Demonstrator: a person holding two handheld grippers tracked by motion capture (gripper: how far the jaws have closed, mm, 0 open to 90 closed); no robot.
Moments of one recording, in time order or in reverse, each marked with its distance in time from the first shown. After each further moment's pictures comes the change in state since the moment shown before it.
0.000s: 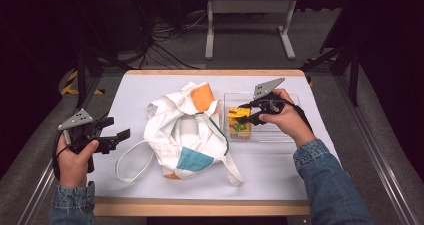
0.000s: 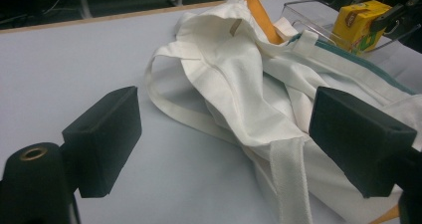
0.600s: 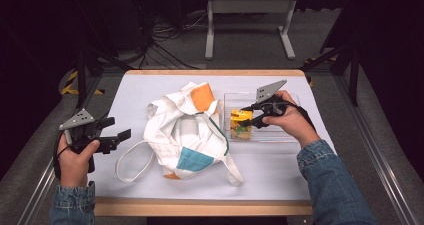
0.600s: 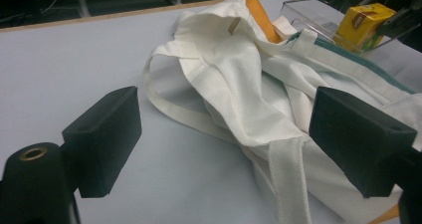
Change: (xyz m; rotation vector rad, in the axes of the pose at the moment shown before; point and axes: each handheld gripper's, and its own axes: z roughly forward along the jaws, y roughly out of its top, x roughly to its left) left arm -0.001 0.000 0.002 0.006 -0.005 -0.005; right arm 0.002 -0.008 -0.004 0.016 0.043 -0.040
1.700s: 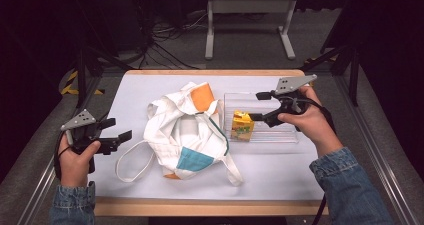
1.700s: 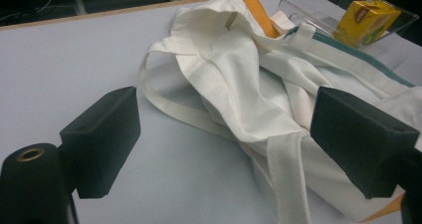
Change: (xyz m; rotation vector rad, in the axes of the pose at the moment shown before) left arm 0.000 -0.001 0.001 0.014 -0.006 0.023; right arm 0.038 0.026 -0.063 -0.143 -0.212 0.088
